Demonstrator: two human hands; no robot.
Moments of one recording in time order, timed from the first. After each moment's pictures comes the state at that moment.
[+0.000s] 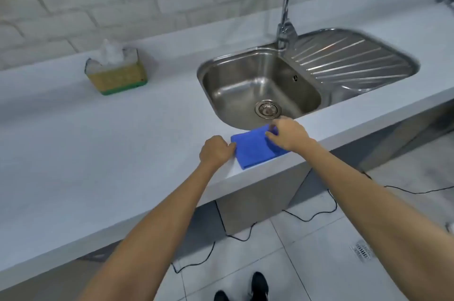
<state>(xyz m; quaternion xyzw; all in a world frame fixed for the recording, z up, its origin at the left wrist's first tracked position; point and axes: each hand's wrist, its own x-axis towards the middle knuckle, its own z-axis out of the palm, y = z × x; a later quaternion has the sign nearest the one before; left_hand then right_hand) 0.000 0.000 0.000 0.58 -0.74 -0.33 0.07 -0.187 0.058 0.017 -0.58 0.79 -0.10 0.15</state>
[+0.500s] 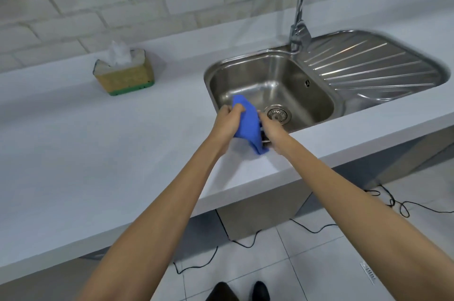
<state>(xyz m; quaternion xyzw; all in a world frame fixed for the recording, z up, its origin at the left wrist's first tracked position) -0.047 -0.008 0.075 0.51 -0.54 -0.60 0.31 -0.158 0.016 0.030 -0.24 0.70 -0.46 0.50</state>
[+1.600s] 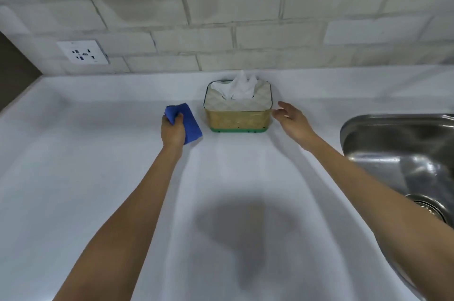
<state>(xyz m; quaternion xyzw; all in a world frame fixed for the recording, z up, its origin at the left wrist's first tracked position) 0.283 -0.349 0.025 0.68 -0.33 -0.39 0.52 0.015 -0.346 0.035 -0.53 0.63 -0.36 0.43</state>
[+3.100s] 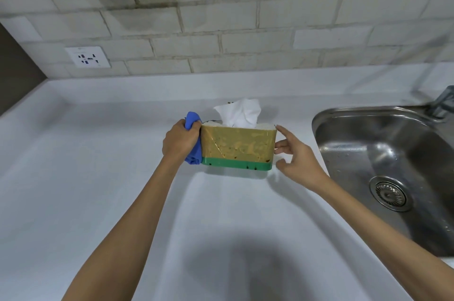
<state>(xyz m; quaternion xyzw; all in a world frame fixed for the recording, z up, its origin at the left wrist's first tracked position) 0.246 -0.256 0.060 0.75 -0.53 -0.25 0.30 -0.006 -0.187 0.037 -0.64 0.59 -0.37 0.32</state>
